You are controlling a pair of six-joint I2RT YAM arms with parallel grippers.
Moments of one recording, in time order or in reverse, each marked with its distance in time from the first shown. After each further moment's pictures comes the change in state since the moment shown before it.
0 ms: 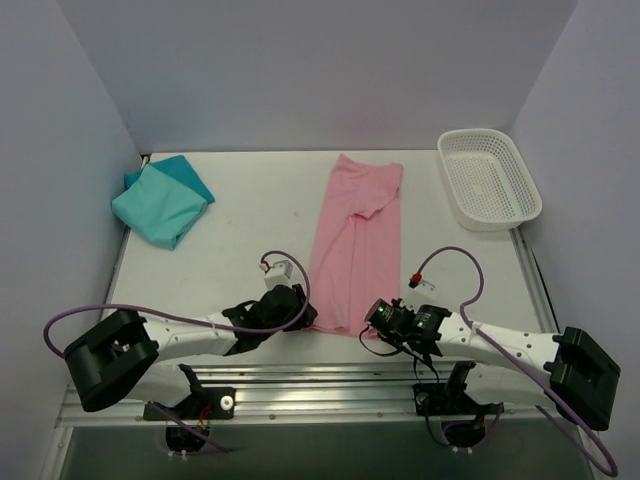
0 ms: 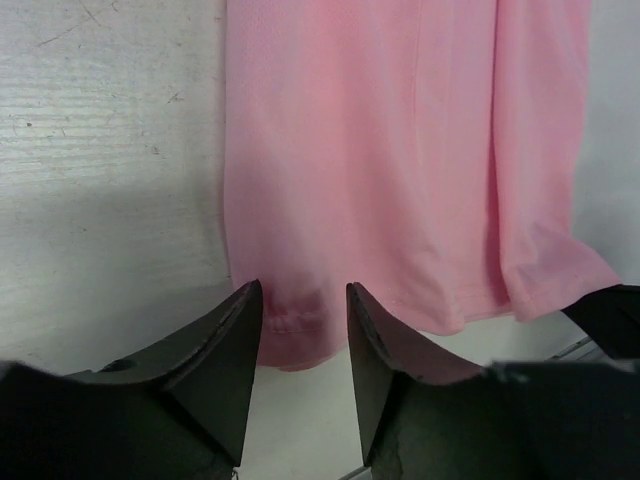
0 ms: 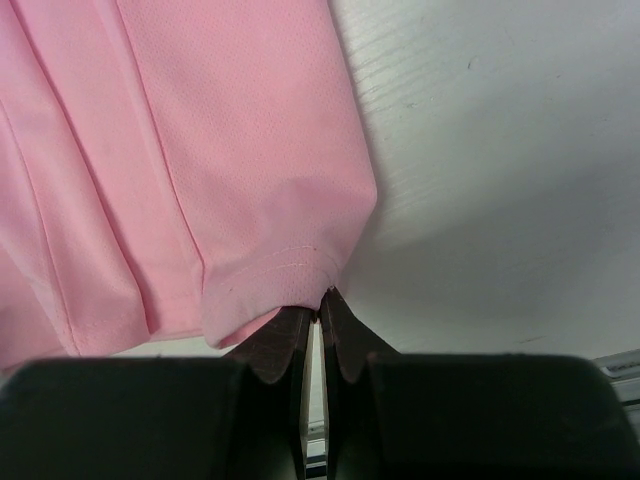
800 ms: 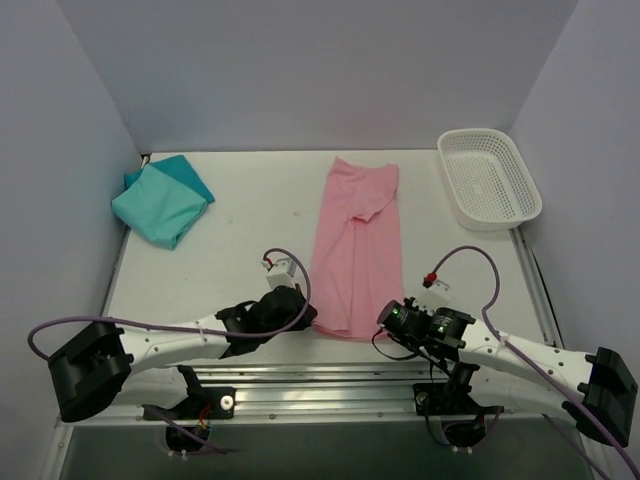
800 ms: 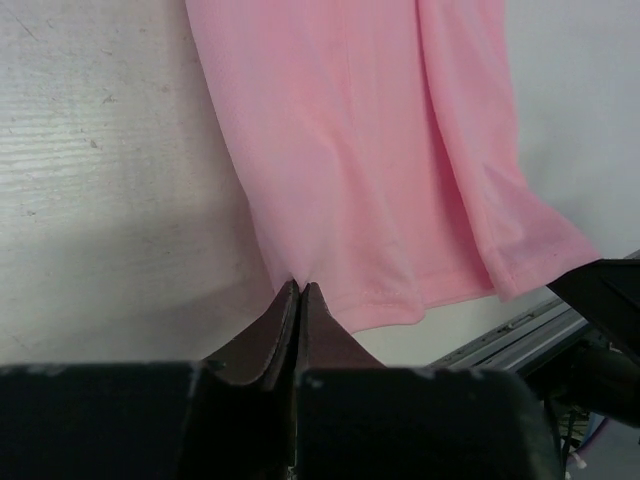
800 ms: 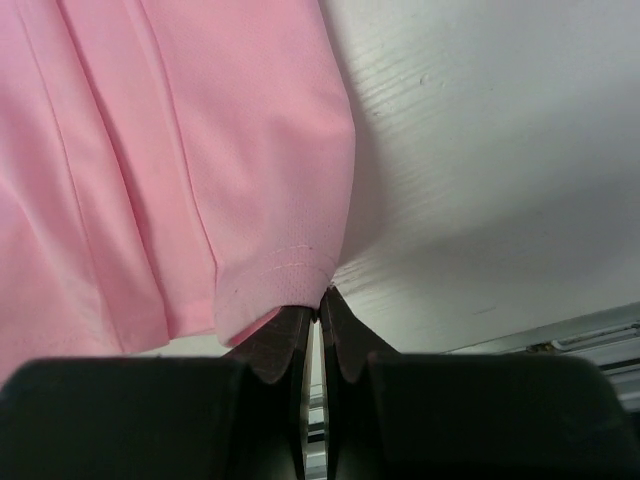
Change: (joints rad) left arm -0.068 -0.069 0.054 -0.099 -0.031 -0.002; right arm 0.015 -0.168 0.010 -0.138 0.027 0.019
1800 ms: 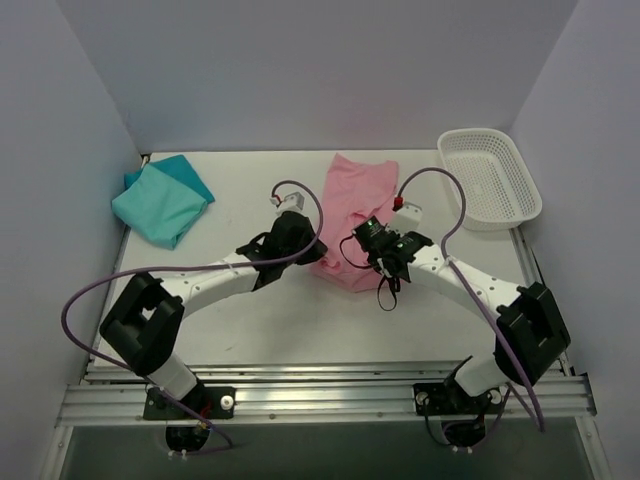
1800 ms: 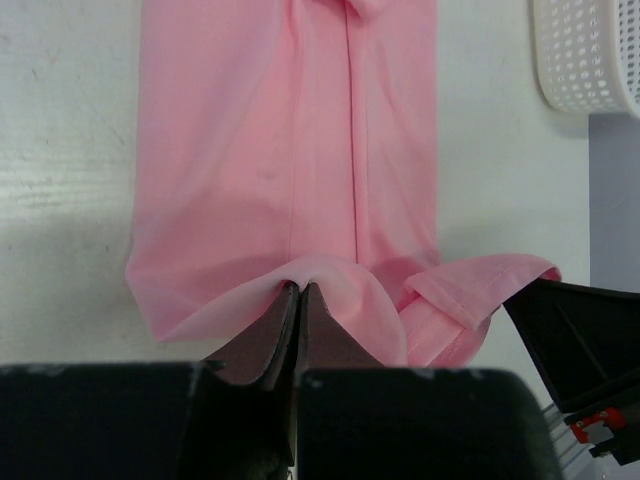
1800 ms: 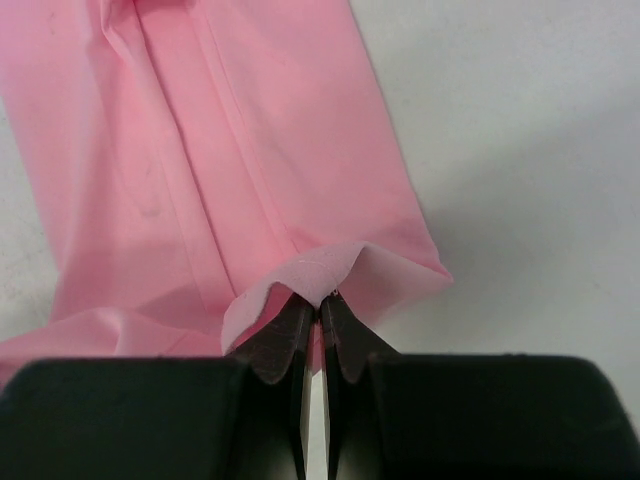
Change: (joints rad) left arm 0.302 0.327 0.471 -0.063 0.174 0.126; right arm -0.330 0.520 0.512 0.159 0.101 -0.474
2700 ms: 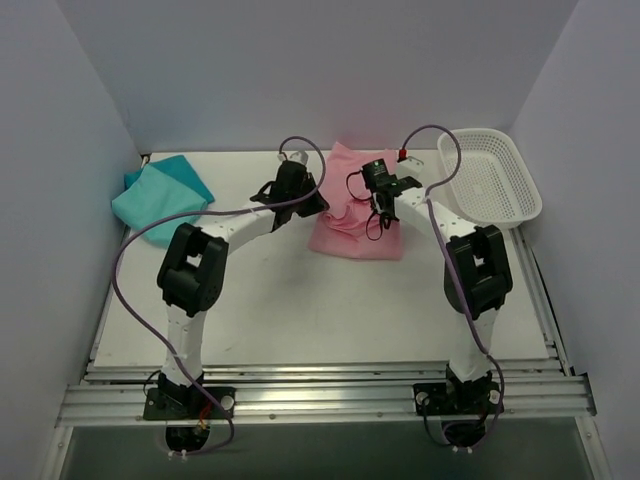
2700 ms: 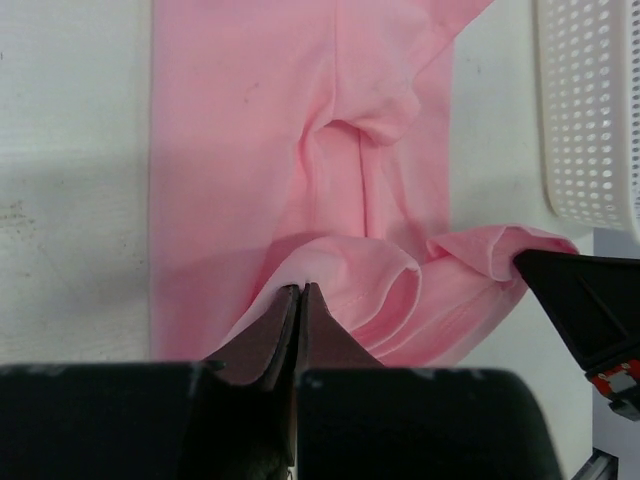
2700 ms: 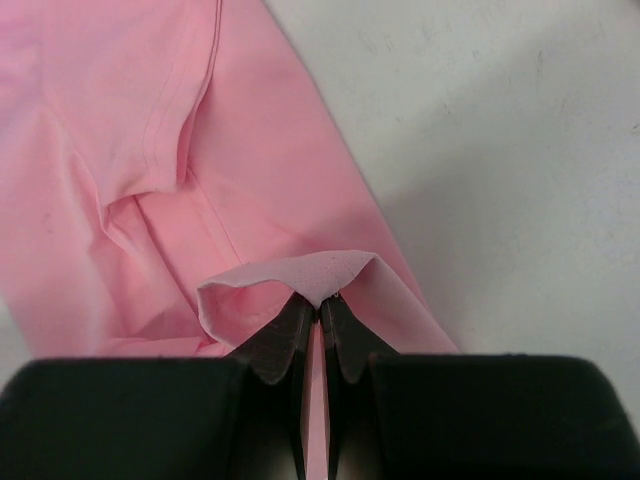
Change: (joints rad) left arm 0.224 0.497 0.557 -0.066 0.225 0.117; right arm -0.271 0.499 0.510 0.049 -0.055 -0.150
